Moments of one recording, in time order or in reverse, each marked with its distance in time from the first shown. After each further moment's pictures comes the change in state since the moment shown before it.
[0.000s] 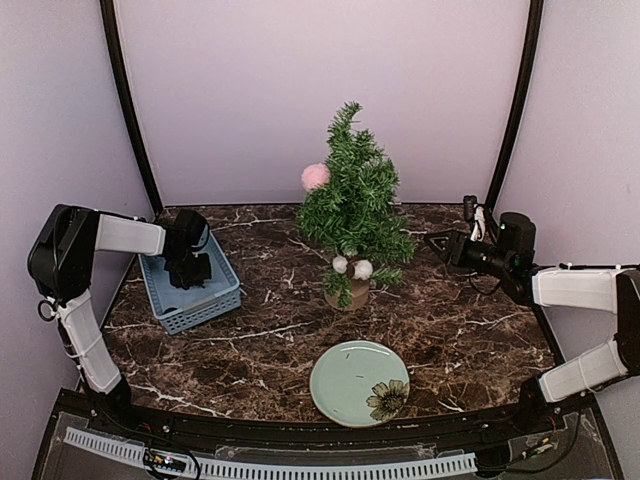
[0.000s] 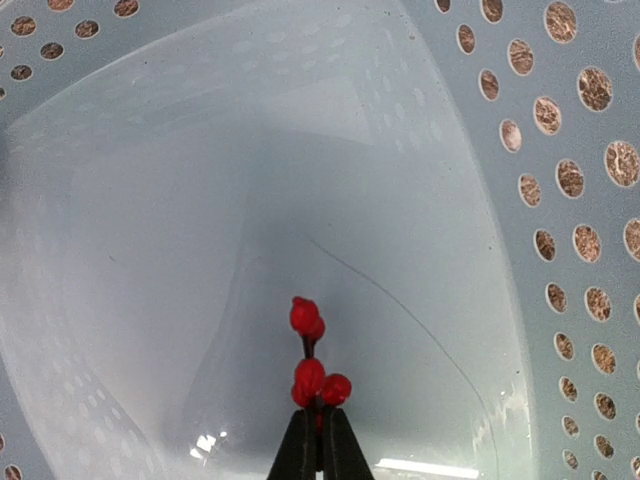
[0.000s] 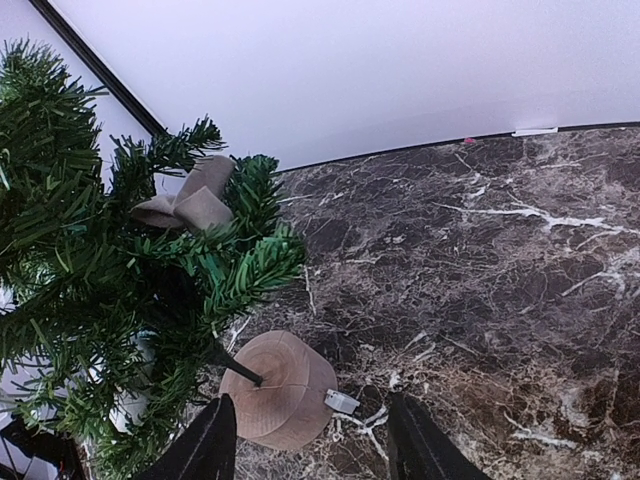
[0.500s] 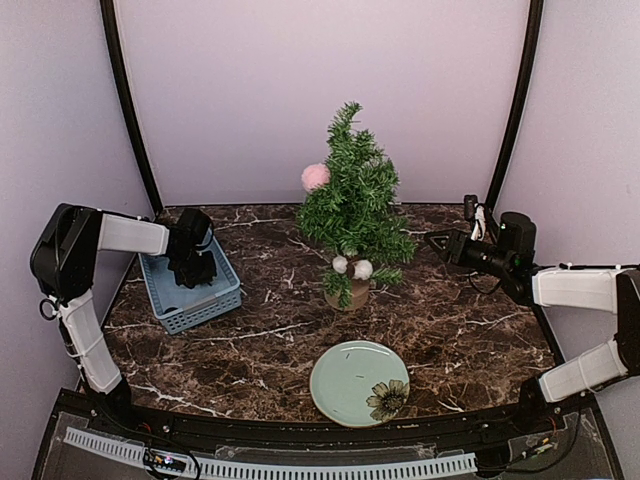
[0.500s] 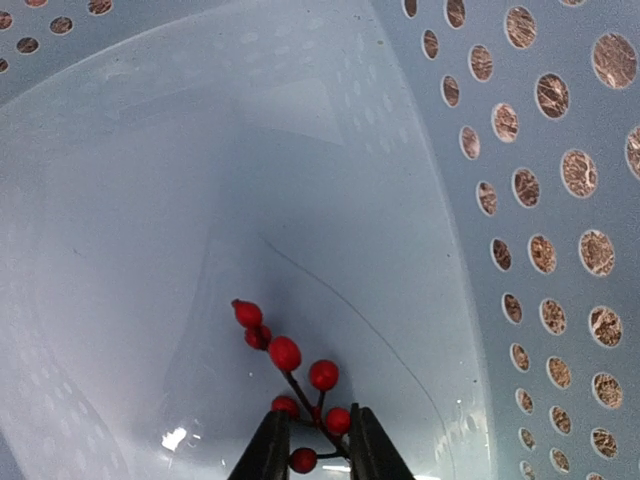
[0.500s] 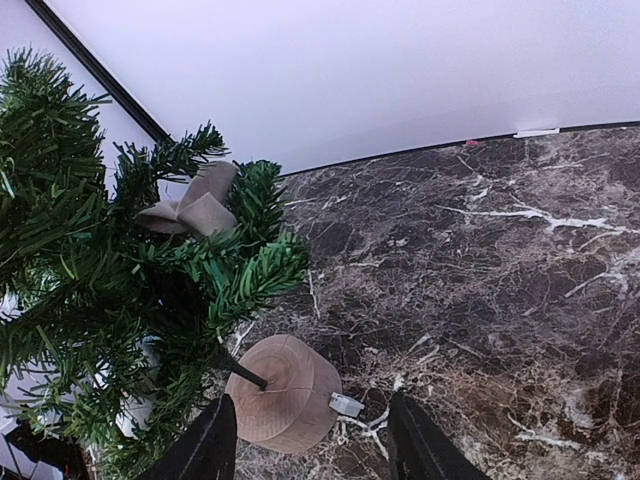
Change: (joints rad) left arm -0.016 0.006 0.009 0.017 0.034 -0.067; right arm 0.000 0.000 0.000 0.011 -0.001 0.019
